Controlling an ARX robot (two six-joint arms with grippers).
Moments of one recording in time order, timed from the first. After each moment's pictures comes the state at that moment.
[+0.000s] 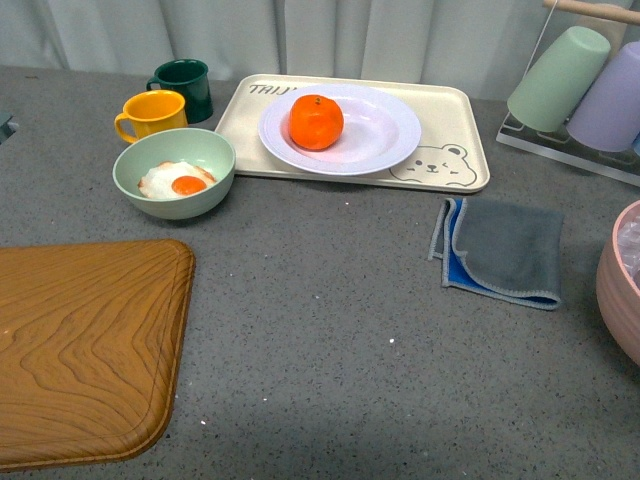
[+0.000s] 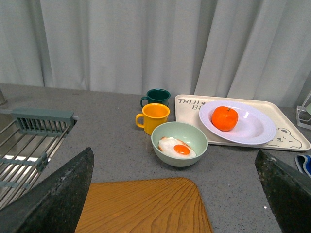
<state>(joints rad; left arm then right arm) 0.00 0.00 0.02 0.00 0.00 0.00 0.00 0.84 0.03 0.80 0.00 0.00</state>
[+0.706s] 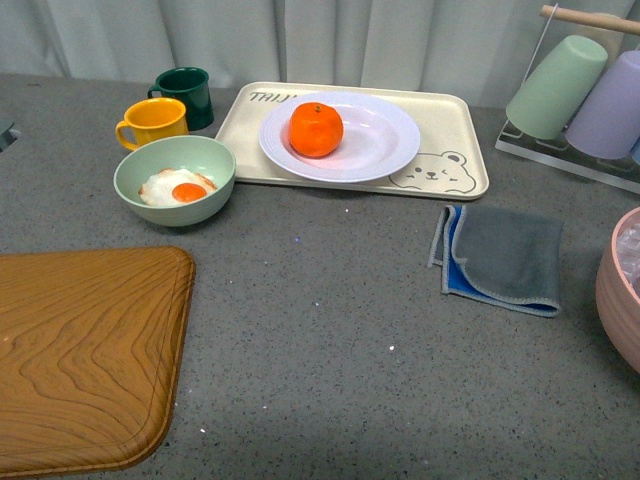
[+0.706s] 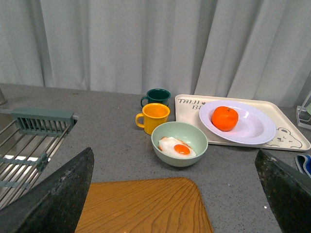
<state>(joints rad) 0.00 0.00 0.02 0.00 0.00 0.00 0.00 0.43 0.01 0.43 0.00 0.00</state>
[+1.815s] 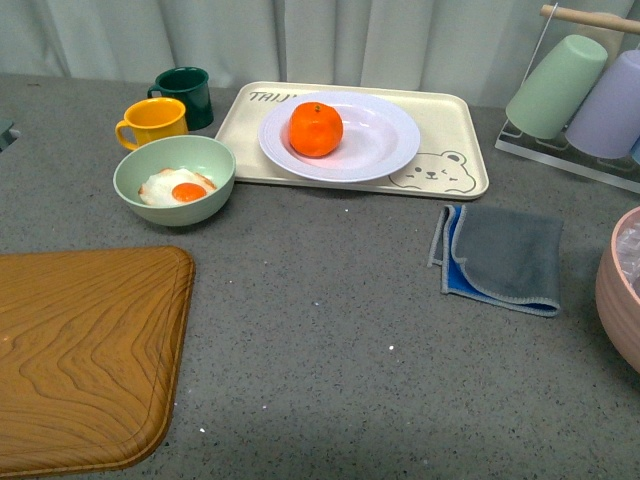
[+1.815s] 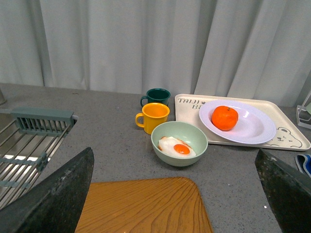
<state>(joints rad) 0.00 0.00 0.02 0.00 0.00 0.00 0.00 0.01 0.01 0.00 0.00 0.00</state>
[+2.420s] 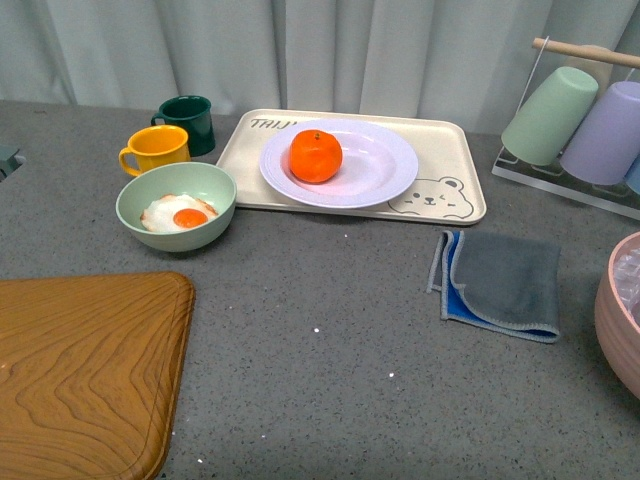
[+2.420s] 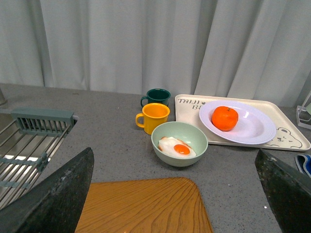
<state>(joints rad) 0.00 0.00 0.02 0.00 0.00 0.00 0.00 0.00 0.01 0.00 0.00 0.00</state>
